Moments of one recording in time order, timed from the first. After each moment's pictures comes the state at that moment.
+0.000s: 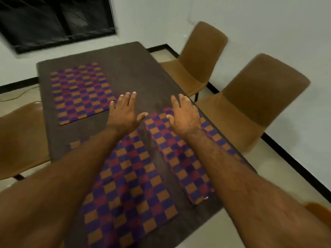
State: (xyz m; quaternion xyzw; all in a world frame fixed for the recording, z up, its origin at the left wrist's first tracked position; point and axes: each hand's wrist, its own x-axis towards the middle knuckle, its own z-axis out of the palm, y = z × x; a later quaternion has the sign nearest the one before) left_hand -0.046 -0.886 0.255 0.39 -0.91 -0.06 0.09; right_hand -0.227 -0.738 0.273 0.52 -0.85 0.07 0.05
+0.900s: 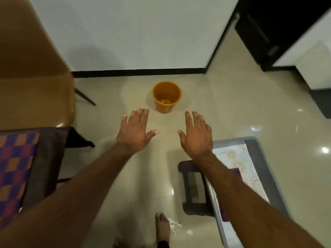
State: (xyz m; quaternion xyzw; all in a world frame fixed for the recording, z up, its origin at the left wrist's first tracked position) left_hand -0.291 -0.247 0.137 -0.21 -0.97 -0.10 -0.08; right_hand -0.216 -0.026 0.148 -0.11 -0.99 0.04 0.02
